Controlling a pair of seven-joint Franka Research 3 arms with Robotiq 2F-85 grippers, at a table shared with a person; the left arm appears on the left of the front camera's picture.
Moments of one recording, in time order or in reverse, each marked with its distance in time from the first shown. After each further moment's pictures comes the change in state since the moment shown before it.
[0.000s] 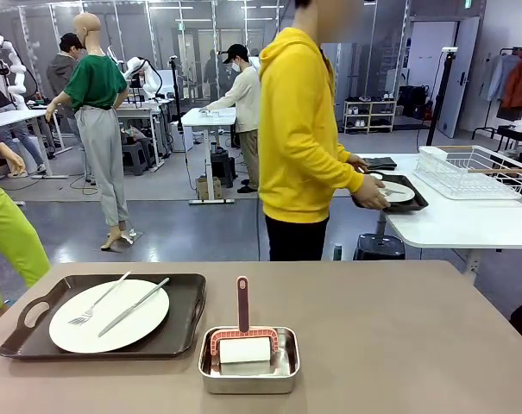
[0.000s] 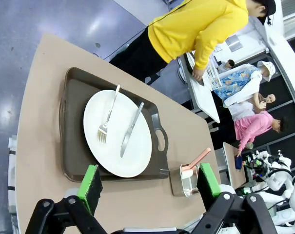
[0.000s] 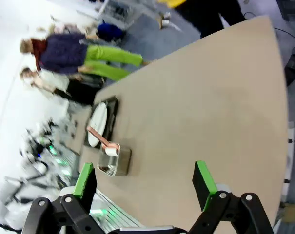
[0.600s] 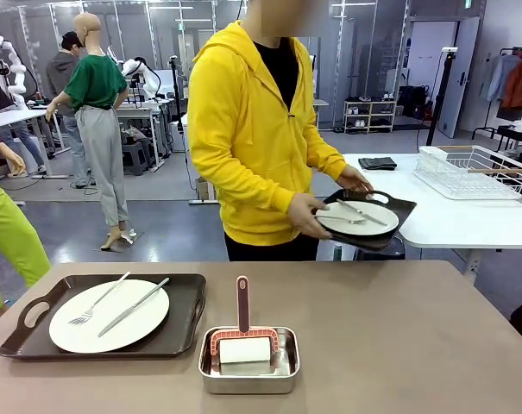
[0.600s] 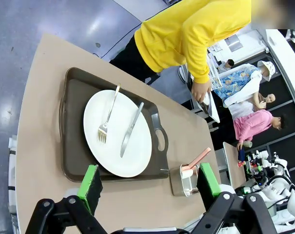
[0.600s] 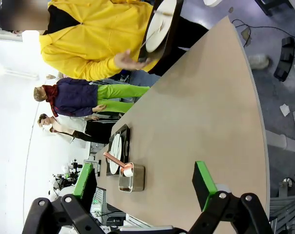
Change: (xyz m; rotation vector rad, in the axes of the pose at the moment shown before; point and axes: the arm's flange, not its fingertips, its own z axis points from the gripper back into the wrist) left arm 0.000 0.000 0.000 0.001 0.001 -0.001; right arm -0.047 -0.051 0.091 0.059 -0.221 -0.242
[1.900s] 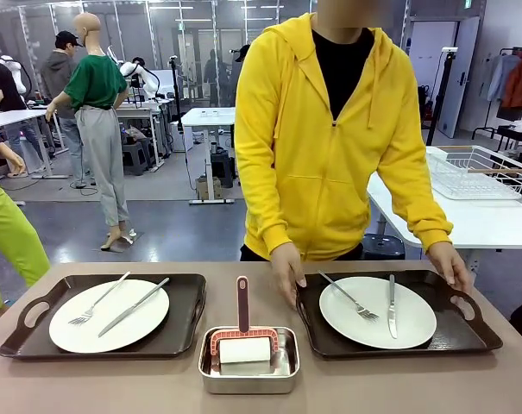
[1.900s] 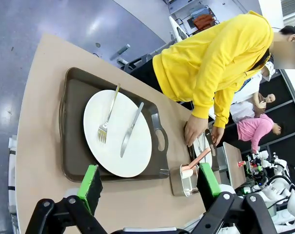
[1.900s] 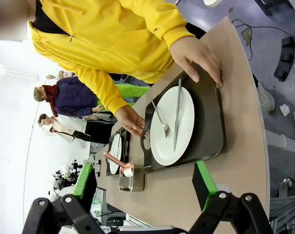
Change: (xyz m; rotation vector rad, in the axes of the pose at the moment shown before) left arm 0.000 0.000 0.000 0.000 0.000 0.000; right arm 0.000 0.000 0.000 0.000 0.000 0.000
